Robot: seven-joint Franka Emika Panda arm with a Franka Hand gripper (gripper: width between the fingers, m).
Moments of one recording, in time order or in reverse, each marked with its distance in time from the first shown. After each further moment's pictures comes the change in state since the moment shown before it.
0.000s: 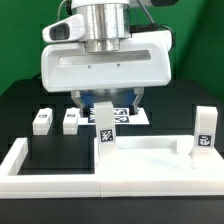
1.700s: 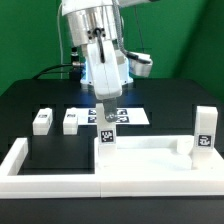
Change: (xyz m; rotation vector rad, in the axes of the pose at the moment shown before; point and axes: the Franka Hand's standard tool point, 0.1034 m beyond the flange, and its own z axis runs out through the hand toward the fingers) arm -0.003 -0.001 0.003 0.080 -0.081 1.332
